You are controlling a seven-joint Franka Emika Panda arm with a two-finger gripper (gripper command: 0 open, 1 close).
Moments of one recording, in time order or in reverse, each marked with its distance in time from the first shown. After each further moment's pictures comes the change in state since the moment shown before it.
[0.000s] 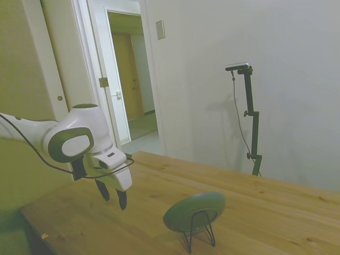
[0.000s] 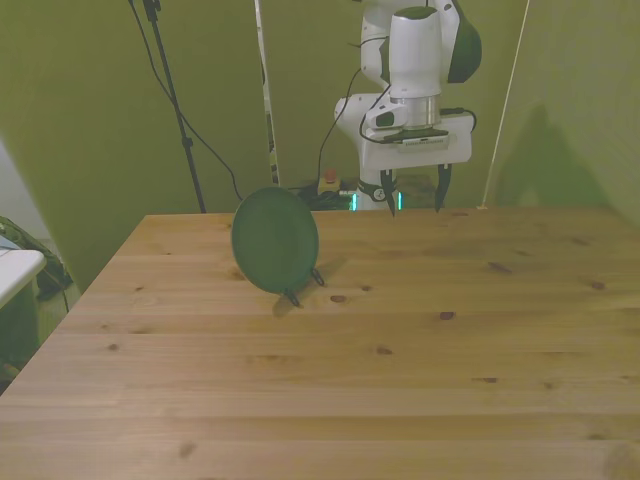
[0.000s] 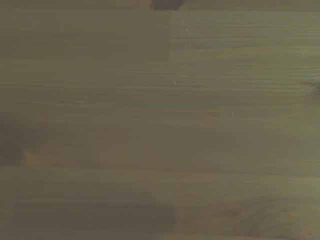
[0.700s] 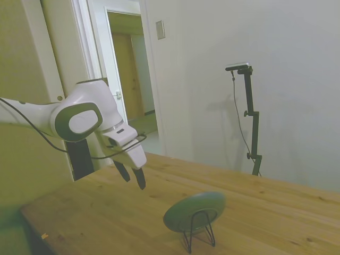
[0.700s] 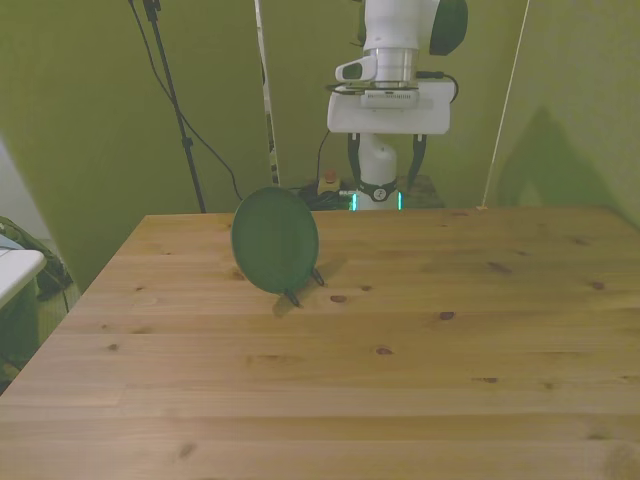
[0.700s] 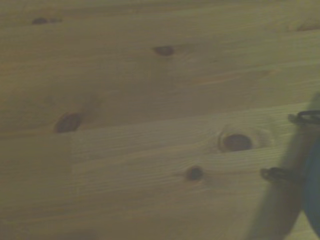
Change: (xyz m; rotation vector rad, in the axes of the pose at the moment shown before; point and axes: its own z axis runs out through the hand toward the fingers) arm 0.068 0.012 -0.089 0.021 0.182 0.170
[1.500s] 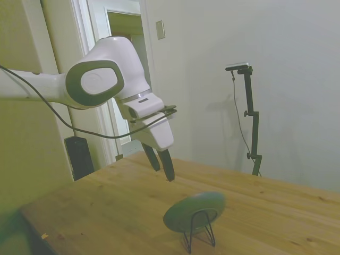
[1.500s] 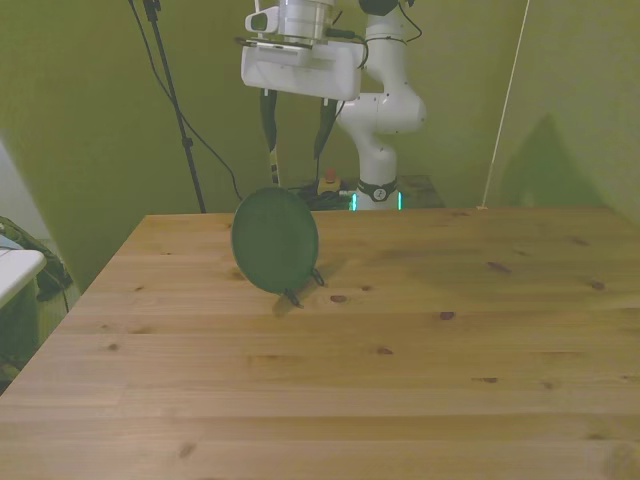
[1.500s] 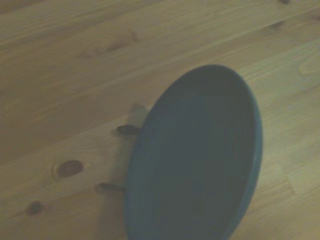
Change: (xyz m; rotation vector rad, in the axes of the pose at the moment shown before) arm 0.125 0.079 -0.045 -0.139 0.030 0.266
